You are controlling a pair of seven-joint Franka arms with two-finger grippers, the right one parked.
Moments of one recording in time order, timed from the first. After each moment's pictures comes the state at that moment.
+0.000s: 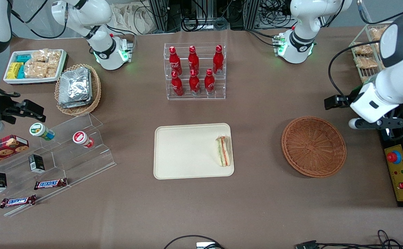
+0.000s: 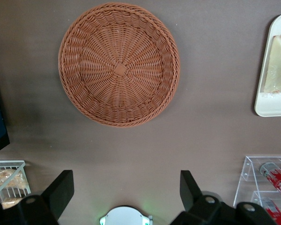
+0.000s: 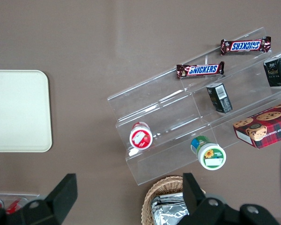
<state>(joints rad) 0.11 0.05 -0.24 -1.68 0.01 1.53 -0.12</state>
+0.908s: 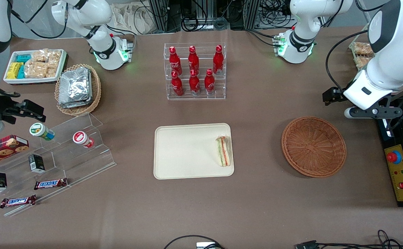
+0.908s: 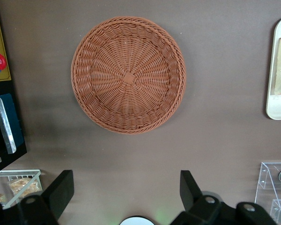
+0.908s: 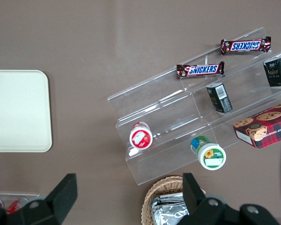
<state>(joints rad) 0.01 -0.01 -0.17 -1.73 0.06 1.57 -0.10</state>
